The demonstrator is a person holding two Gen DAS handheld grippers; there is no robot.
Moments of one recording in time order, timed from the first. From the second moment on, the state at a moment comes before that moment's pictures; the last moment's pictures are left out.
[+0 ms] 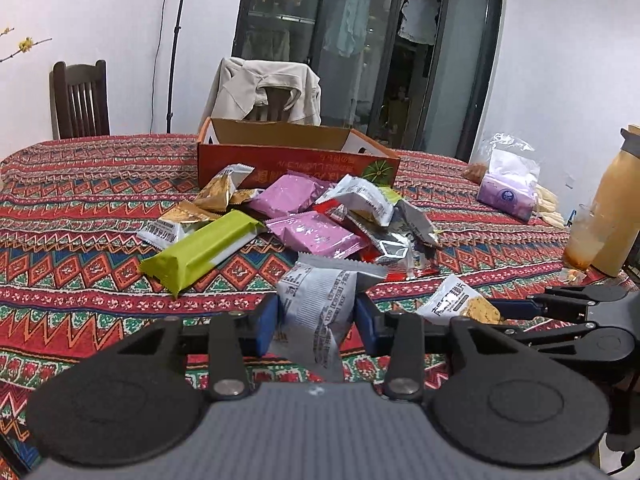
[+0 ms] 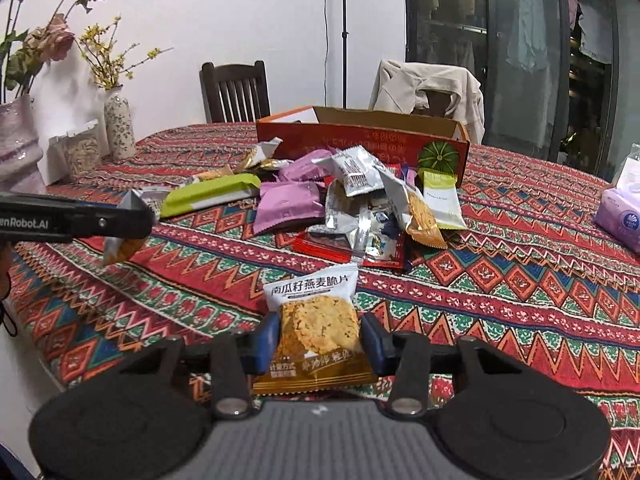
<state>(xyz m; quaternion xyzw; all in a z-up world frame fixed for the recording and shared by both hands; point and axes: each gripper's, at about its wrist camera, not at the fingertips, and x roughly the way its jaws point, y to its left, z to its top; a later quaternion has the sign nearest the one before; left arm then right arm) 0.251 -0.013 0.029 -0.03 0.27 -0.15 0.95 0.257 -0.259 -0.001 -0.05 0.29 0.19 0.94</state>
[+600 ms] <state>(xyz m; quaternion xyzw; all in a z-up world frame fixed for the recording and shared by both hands) 0.355 -0.012 0.126 0.00 0.22 -0.19 0.96 0.324 -0.286 0.086 -0.04 0.24 0.23 0.94</state>
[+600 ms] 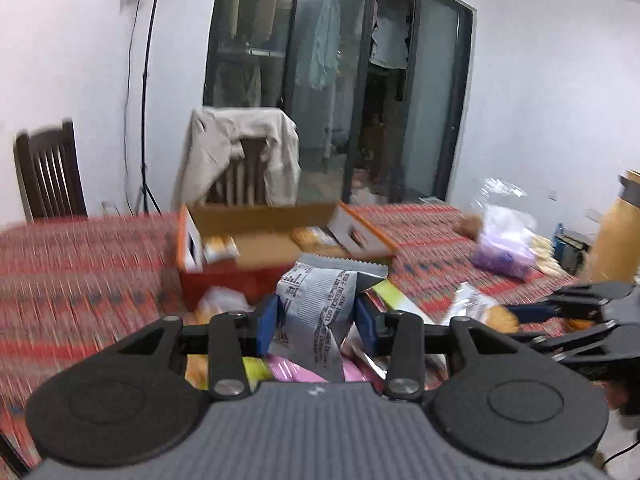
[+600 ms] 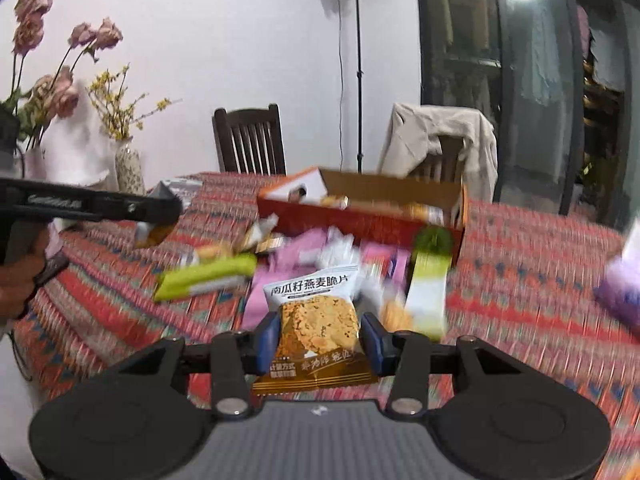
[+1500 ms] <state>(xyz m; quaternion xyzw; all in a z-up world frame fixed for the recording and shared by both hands) 0.790 -0.026 0.048 -0.11 0.42 -0.07 0.90 0.795 -0.224 0.029 0.10 0.45 0.15 0.88</state>
